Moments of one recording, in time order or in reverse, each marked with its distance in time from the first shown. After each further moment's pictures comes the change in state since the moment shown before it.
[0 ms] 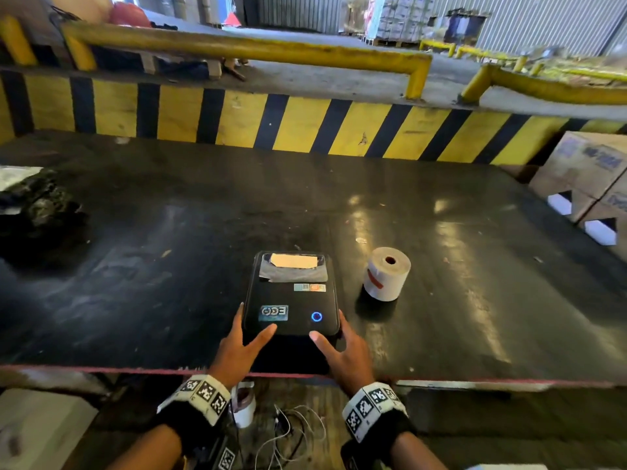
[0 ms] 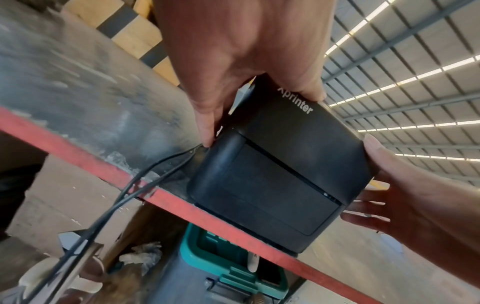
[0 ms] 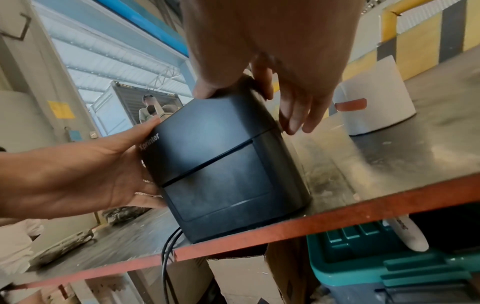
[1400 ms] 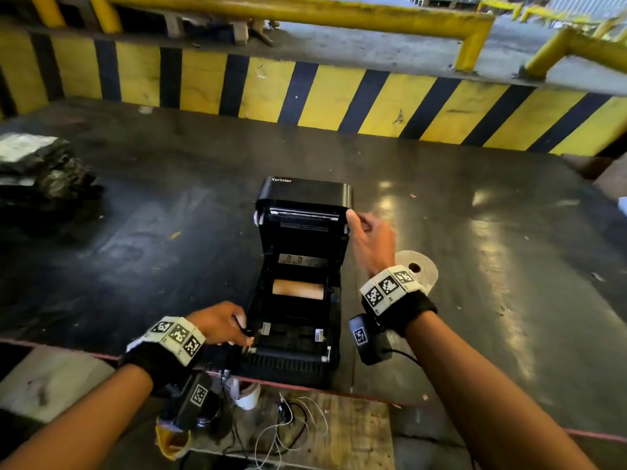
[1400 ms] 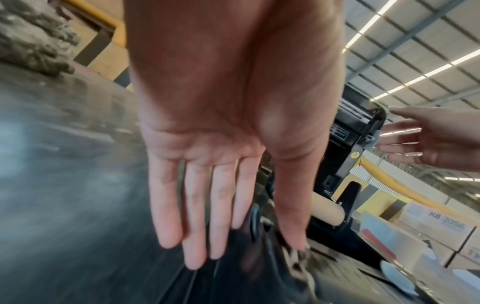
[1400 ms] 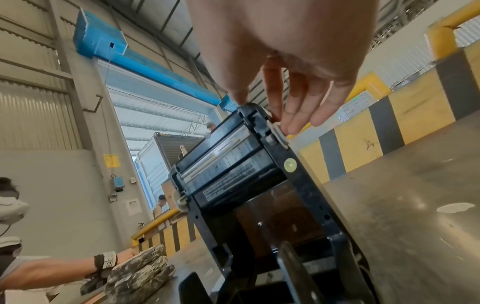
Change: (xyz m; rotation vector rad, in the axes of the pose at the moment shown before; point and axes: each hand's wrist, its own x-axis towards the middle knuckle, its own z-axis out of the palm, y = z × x) left_hand 0.089 0.004 -0.041 0.560 -0.392 -0.211; right_hand 0.178 -0.093 -0.052 -0.045 0.249 -0.307
